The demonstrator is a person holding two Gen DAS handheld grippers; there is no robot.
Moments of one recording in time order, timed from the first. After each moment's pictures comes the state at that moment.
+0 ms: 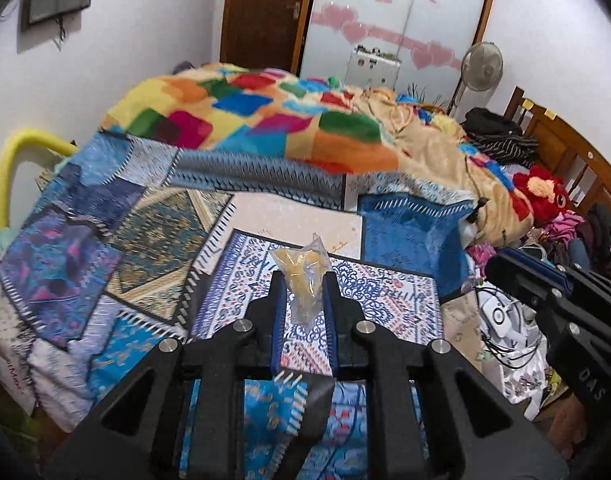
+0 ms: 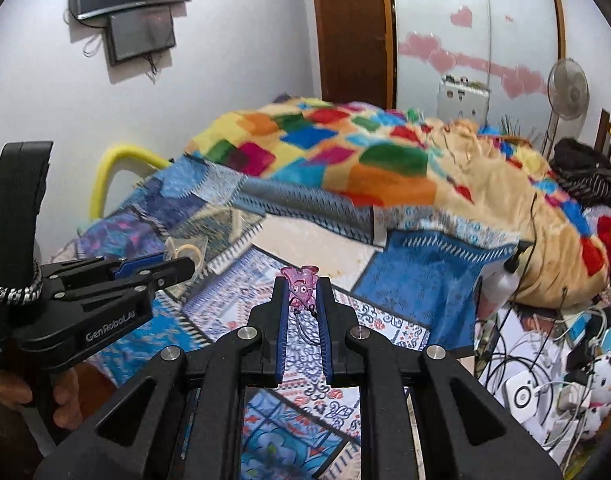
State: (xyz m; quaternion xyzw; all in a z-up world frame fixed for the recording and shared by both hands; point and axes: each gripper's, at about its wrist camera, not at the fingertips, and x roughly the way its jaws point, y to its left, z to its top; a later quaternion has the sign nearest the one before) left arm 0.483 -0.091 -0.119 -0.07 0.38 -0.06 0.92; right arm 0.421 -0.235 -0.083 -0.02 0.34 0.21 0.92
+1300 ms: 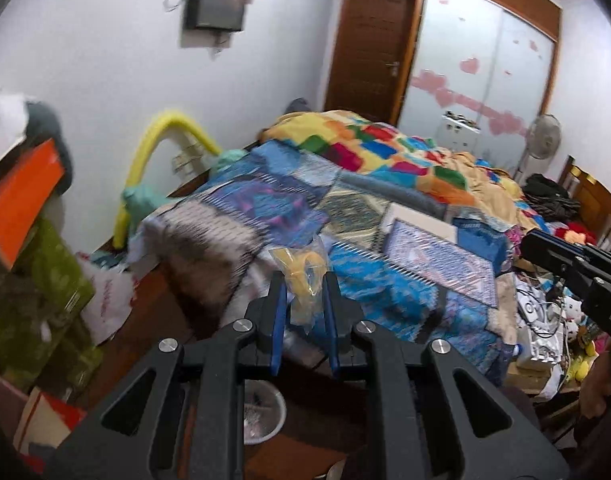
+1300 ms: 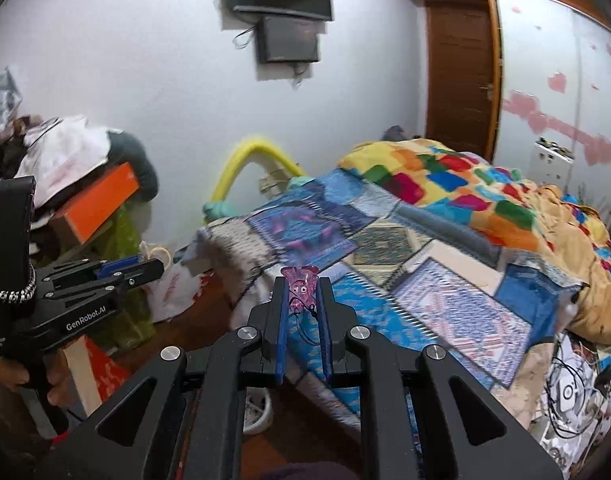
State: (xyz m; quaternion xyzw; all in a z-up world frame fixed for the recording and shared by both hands) left arm 0.159 0.111 -0.059 -0.11 0.32 0.11 0.94; right arm 0.210 -0.090 -0.017 -0.07 0.29 0.37 0.88
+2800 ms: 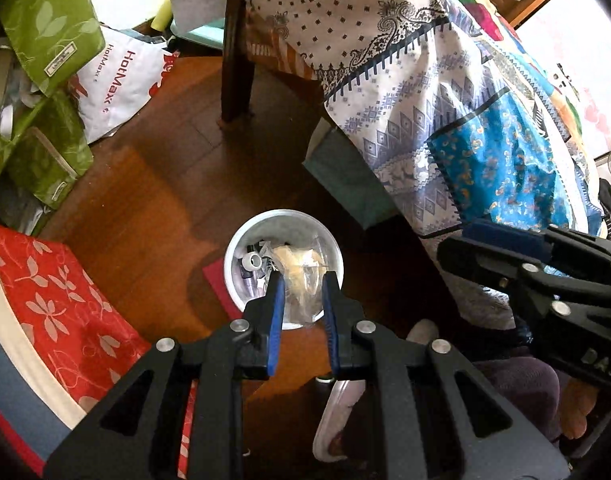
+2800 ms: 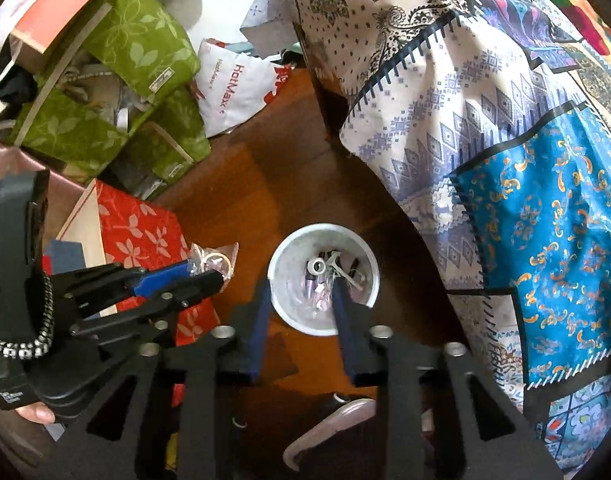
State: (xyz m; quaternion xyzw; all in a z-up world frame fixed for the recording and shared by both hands) left arm 0.163 0.228 -0.324 -0.29 0.55 0.16 0.77; right arm 0.230 0.112 -0.258 -0.19 0.58 0.46 0.65
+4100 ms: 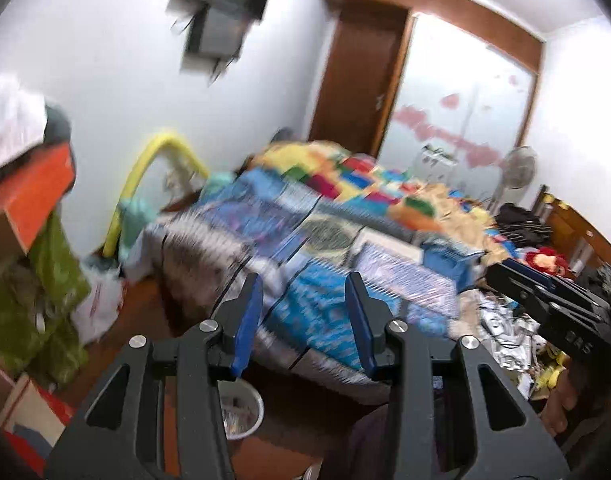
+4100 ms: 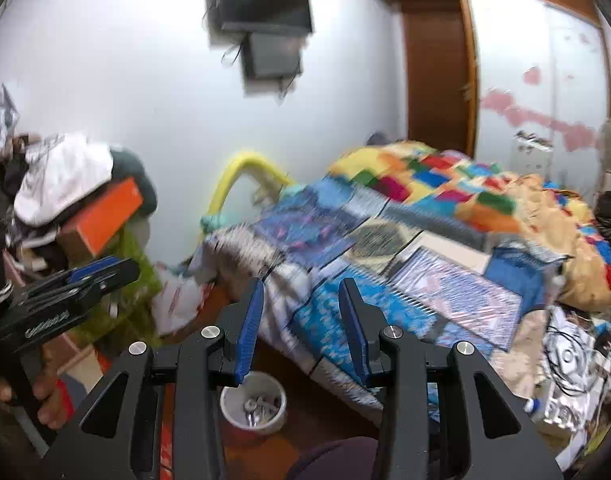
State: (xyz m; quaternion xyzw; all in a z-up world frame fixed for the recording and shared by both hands) left arm 0.077 0.087 -0.010 -0.13 0.24 0.07 0.96; right arm 0.146 -0.122 0.003 -0.03 0.26 0.32 0.91
